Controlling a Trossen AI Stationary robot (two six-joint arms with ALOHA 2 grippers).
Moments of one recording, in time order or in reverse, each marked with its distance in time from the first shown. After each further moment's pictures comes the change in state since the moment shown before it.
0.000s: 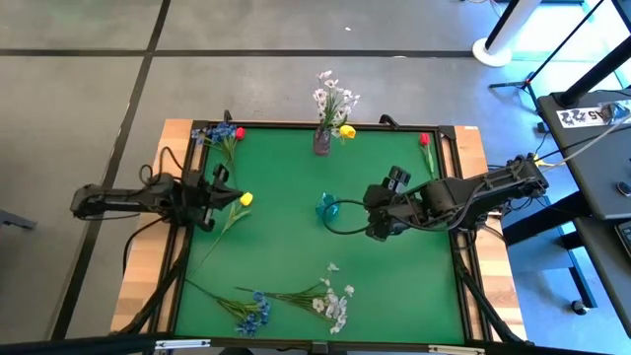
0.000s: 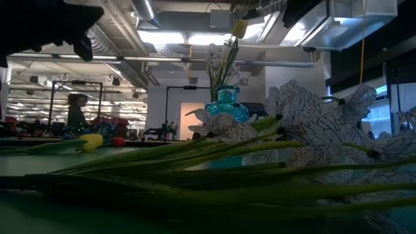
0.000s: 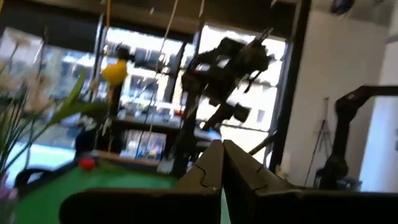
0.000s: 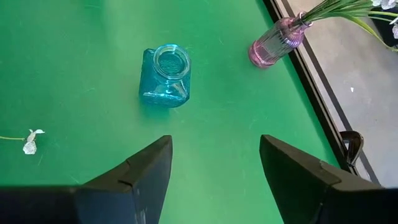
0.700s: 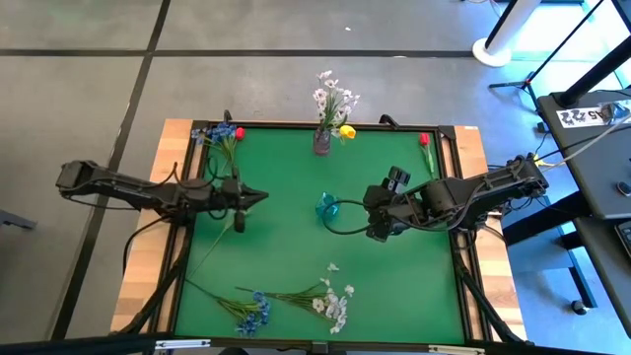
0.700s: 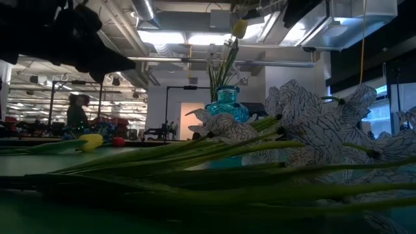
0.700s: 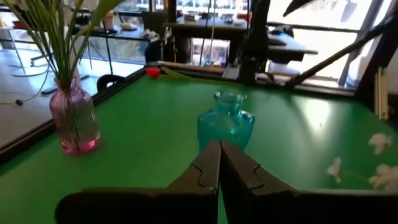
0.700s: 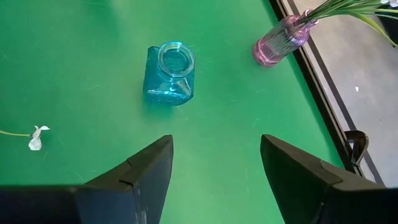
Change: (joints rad) left arm -0.067 0.581 0.125 0.007 -0.297 0.099; right arm 0.000 0.000 0.000 0.000 -0.016 -0.005
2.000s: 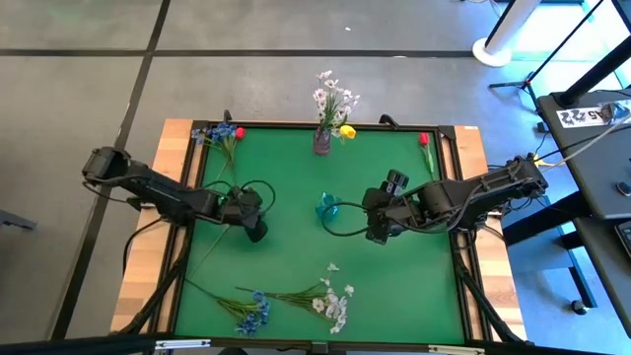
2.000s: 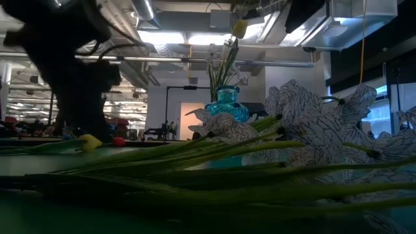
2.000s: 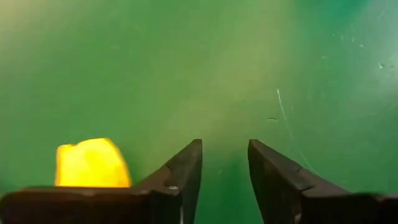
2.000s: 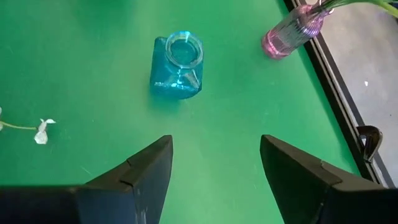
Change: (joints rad) left arm -0.128 0.539 0.328 -0.763 -0.166 -0.680; right arm 0.000 0.004 -0.030 0.018 -0.030 0.011
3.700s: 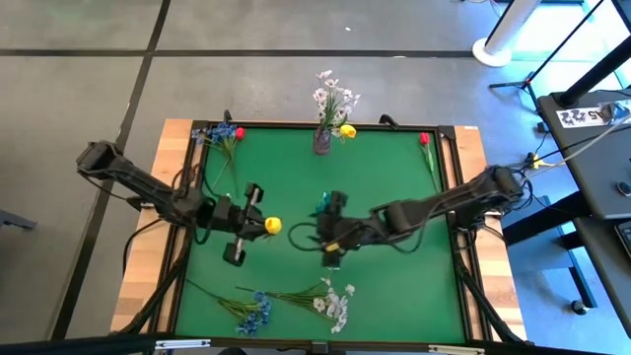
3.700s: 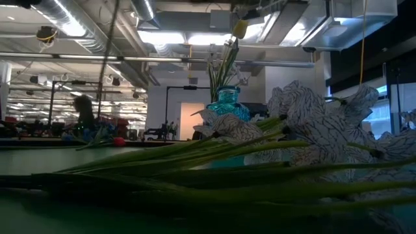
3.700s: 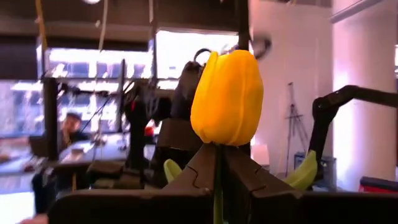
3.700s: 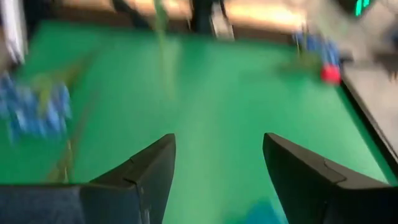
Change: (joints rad) left arm -0.212 -0.134 0.066 1.274 0.247 0.873; right arm 0.001 0.236 -0.002 0.857 -0.086 -0.429
